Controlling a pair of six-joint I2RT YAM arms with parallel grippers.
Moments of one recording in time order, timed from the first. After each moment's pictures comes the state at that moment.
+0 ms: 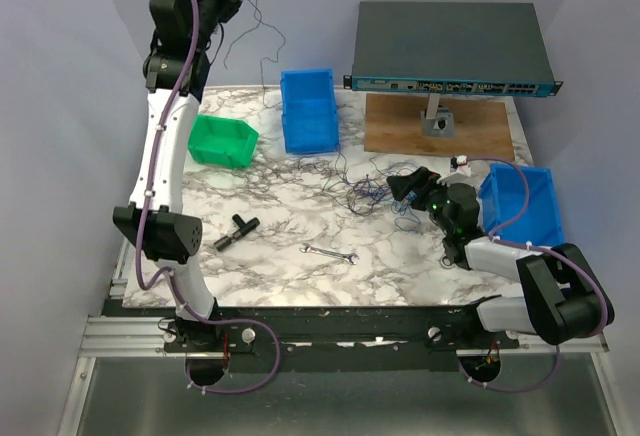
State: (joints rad) left arm -0.13 1.88 2.27 -0.26 0.10 -0.84; right arm 0.30 1.33 0.33 0.82 -0.05 0.64
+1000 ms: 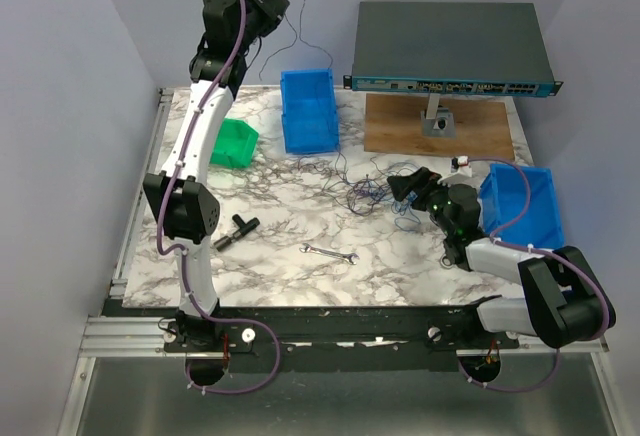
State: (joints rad) left arm -0.21 2.04 2.29 -0.14 0.15 -0.82; right arm 0.30 1.31 0.32 0.82 -0.05 0.64
